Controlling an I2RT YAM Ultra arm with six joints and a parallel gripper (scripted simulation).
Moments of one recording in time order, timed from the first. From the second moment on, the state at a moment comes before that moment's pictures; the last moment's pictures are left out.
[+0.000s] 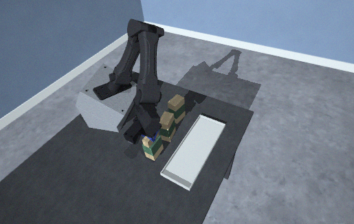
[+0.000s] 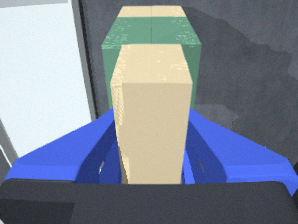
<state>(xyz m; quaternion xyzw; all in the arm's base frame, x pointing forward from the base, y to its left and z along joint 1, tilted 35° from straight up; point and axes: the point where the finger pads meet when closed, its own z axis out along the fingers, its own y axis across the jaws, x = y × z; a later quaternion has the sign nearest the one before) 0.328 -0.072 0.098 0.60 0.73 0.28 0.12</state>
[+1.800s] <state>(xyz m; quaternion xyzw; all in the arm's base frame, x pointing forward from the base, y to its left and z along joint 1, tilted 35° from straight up) 0.314 -0.073 0.105 0.60 0.74 0.28 0.11</state>
